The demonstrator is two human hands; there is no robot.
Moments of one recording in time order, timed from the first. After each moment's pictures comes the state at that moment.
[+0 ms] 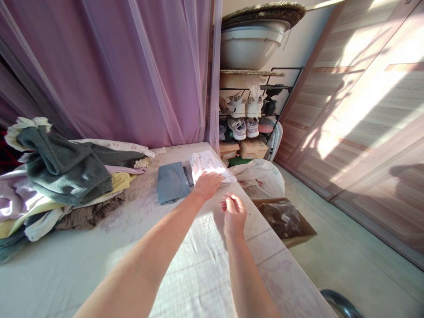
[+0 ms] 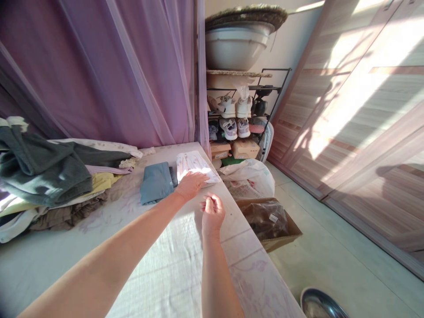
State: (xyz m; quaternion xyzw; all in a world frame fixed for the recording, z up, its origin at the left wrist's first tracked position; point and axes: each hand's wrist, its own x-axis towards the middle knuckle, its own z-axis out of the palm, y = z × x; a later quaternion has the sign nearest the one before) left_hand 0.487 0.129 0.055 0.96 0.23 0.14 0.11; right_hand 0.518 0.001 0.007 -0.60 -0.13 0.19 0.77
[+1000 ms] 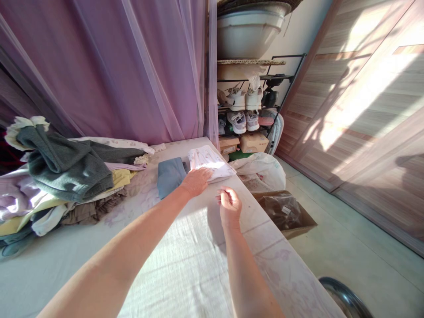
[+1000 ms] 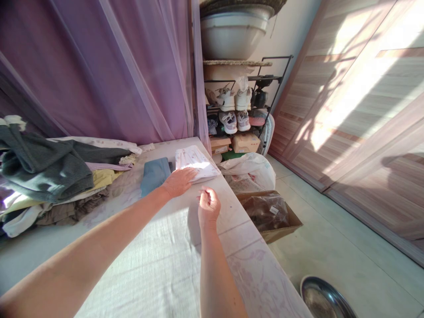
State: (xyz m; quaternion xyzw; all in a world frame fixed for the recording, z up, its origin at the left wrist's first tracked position) left_hand 0.445 0.140 0.057 0.98 0.19 0.02 -0.03; right_hand 0.513 0.003 0.010 -0.63 -0.16 0.21 0.73
